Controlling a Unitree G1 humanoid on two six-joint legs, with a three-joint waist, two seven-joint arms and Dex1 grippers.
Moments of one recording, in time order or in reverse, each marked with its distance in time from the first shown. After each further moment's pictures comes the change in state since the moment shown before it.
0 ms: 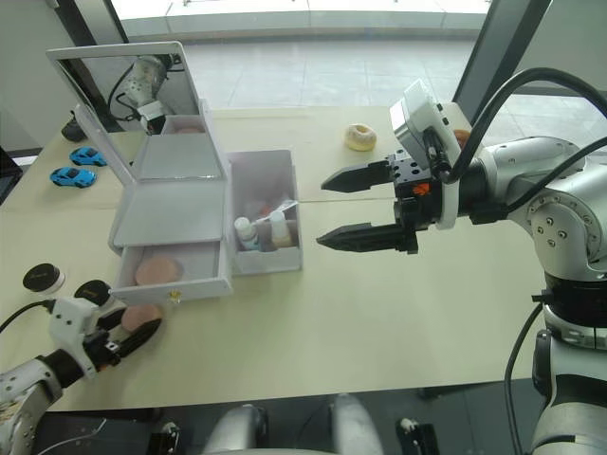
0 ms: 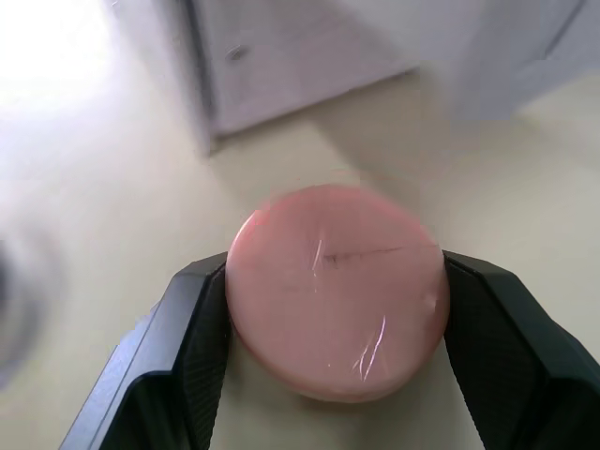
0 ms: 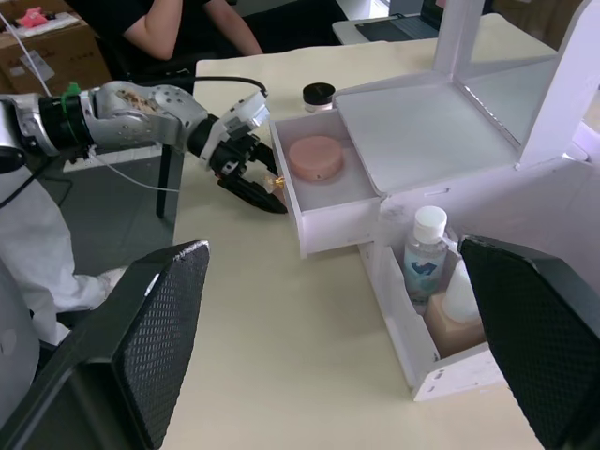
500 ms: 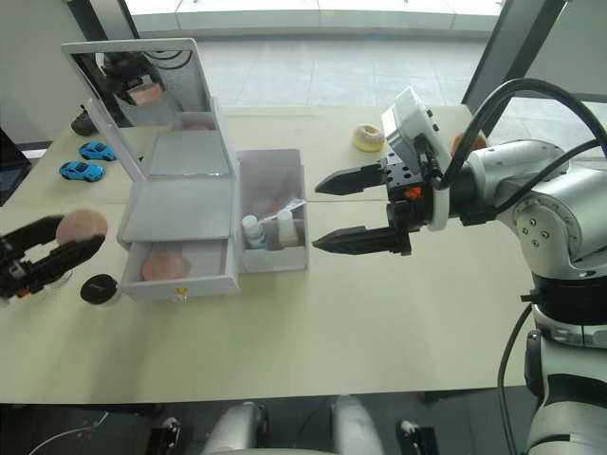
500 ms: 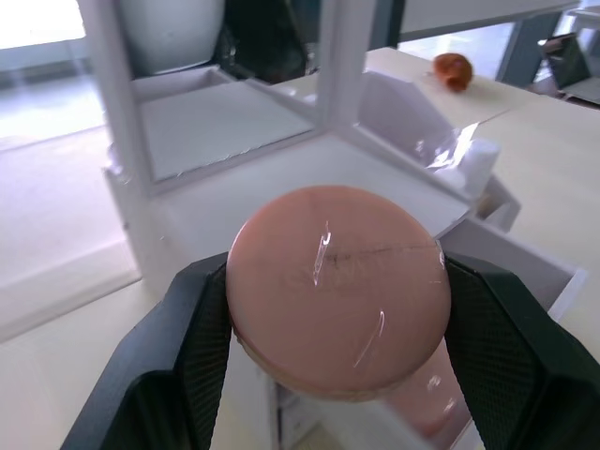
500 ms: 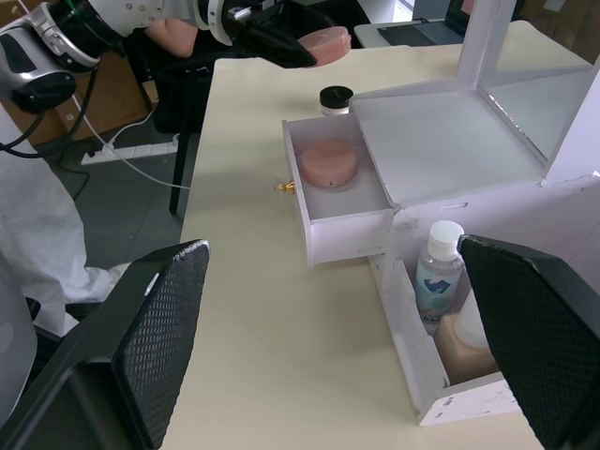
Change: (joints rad) left arm -0.333 0.344 0.168 -0.129 -0.445 0.312 -0.151; right arm 0.004 0.038 0.022 0.009 -0.027 -0.035 0.017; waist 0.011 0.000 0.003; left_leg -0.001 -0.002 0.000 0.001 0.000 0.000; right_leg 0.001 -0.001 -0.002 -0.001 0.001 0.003
